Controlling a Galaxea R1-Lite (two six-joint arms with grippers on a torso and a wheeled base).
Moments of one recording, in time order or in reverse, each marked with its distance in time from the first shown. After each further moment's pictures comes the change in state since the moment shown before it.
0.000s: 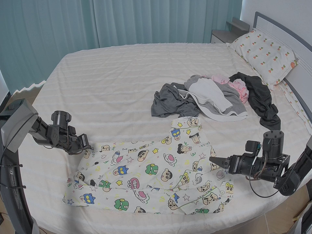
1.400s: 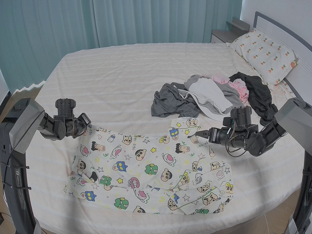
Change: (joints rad) left arm -0.039 0.073 -0.186 -0.209 0.246 -0.337; right arm -0.084 0.366 -0.713 0.427 0.007 -0.039
